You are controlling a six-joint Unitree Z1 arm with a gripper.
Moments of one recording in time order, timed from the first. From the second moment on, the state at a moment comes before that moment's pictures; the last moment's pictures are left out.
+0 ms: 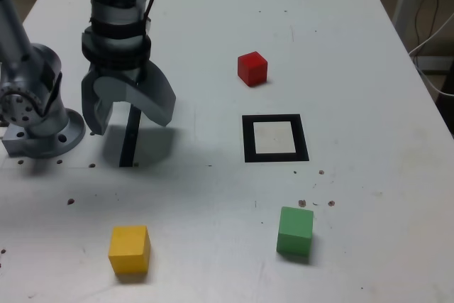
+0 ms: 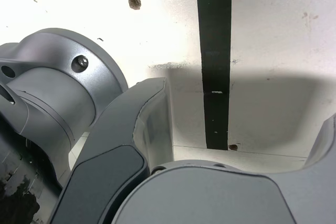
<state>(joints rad) 0.01 1.53 -0.72 0.99 -0.03 0.08</state>
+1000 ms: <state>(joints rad) 0.13 1.62 -0.87 1.02 0.06 0.24</state>
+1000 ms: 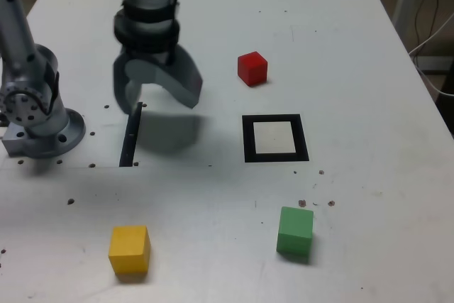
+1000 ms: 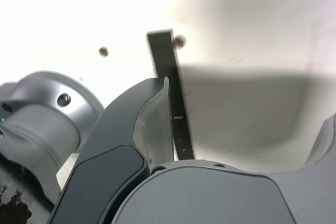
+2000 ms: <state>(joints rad) 0.35 1.97 -1.42 1.13 0.19 0.58</state>
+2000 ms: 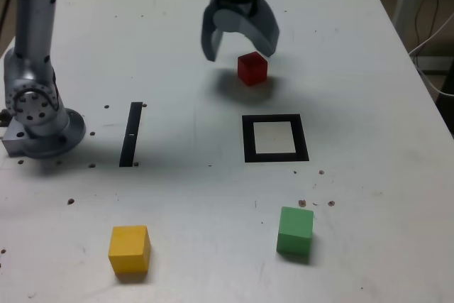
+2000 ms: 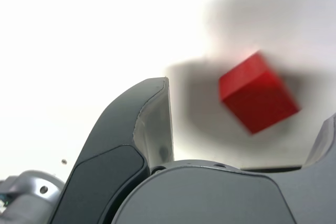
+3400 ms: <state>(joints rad) 0.34 2.04 -1.51 1.13 0.24 1.11</state>
